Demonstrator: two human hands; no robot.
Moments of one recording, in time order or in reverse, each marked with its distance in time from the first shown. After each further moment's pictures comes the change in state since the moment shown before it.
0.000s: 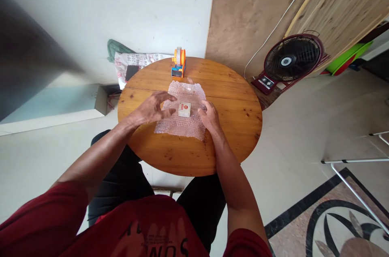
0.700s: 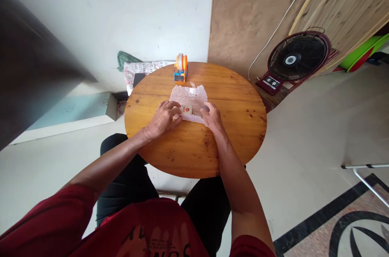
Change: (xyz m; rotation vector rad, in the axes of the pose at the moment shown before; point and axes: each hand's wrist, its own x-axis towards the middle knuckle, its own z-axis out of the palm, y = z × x) left_hand -0.006 0.023 0.034 0.372 0.076 0.058; right_hand 0.006 0.005 0.000 0.082 0.017 0.041
